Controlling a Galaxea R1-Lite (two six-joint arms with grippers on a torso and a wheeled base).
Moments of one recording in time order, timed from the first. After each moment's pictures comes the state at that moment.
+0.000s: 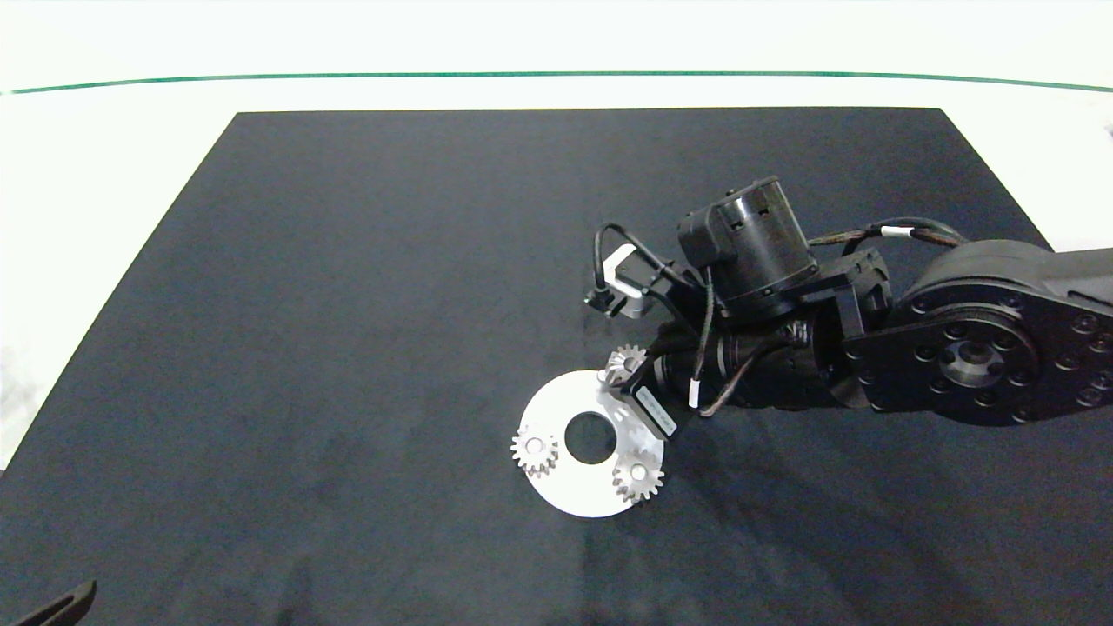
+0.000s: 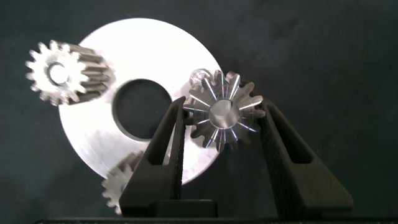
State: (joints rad) left arm -0.61 0.60 -0.70 0.44 0.38 0.12; right arm 0.75 1.87 -1.43 0.22 -0.17 -0.28
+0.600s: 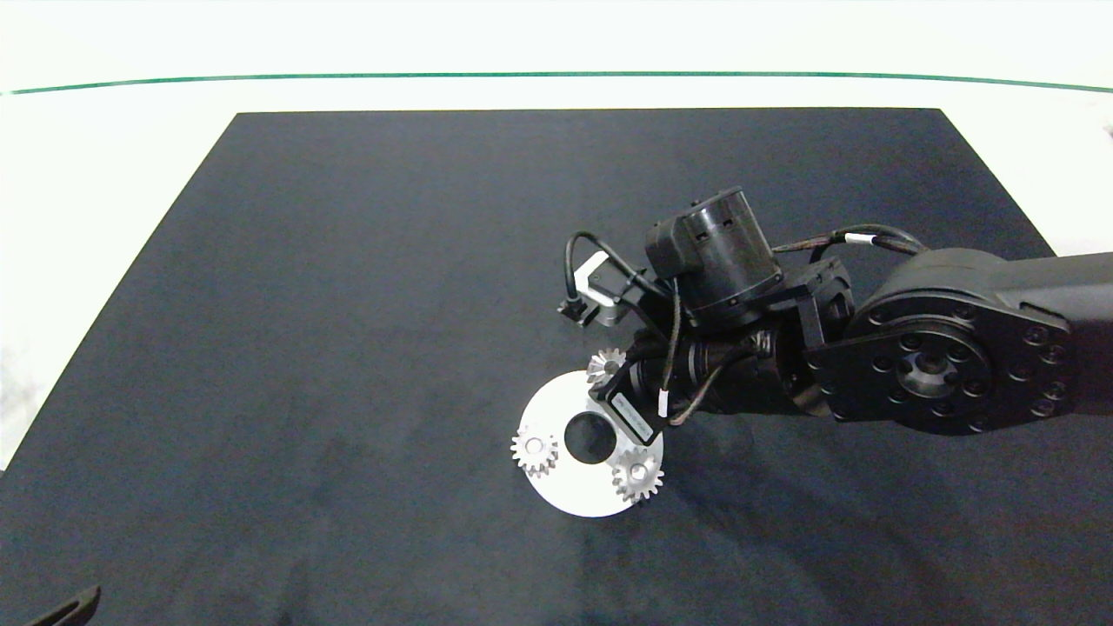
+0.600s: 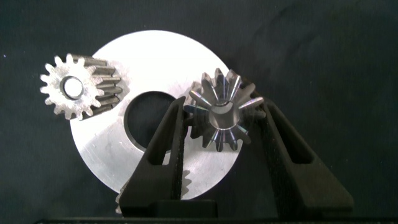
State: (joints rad) left arm -0.61 0.60 -0.69 0.44 0.38 0.12; right arm 0.78 1.91 -1.46 0.22 -0.19 -0.28
